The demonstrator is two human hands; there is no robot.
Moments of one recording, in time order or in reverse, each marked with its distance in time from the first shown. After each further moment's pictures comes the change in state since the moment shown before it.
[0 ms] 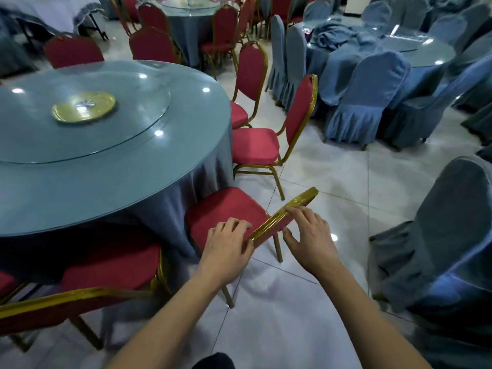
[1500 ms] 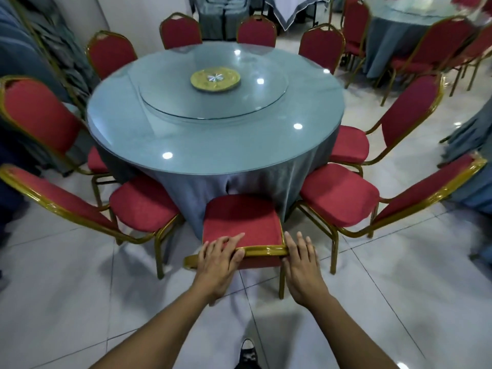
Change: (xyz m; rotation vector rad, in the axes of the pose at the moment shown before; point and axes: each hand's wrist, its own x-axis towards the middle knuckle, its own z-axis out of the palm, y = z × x) left_hand 0.269 0.097 0.164 -0.054 0.182 -0.940; right_hand 0.365 0.231 0.086 0.044 -0.582 -0.726
